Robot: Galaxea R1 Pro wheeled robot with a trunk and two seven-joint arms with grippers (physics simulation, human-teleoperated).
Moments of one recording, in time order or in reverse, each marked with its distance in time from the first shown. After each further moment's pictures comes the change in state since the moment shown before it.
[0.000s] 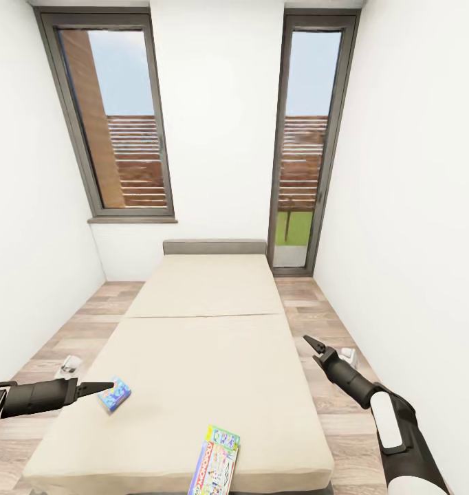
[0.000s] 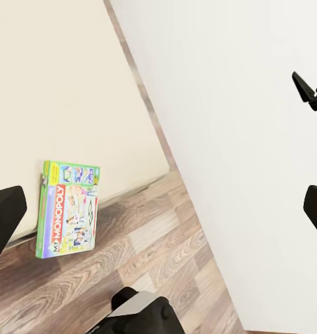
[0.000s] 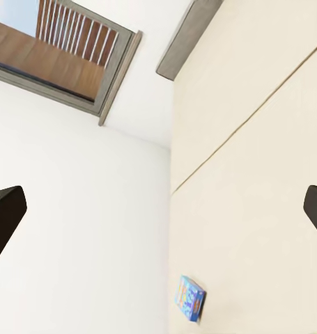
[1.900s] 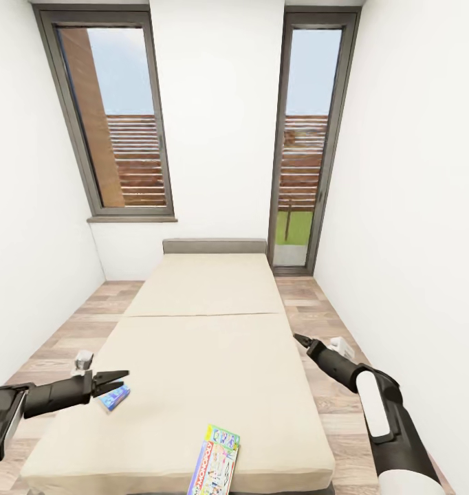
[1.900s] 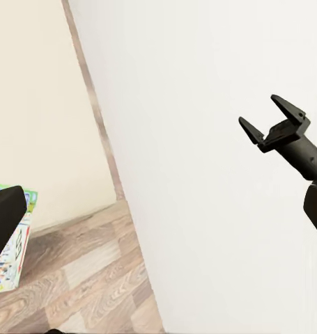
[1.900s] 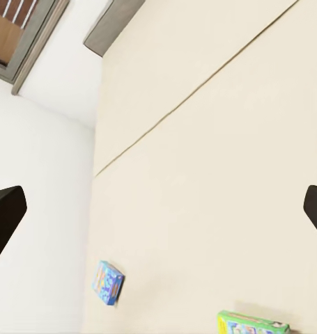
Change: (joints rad) left arm -0.002 -0.110 0.096 0.000 0.022 0.128 -0.005; right arm 0.000 0.017 0.179 -0.165 -0.004 0.047 -0.364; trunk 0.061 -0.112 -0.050
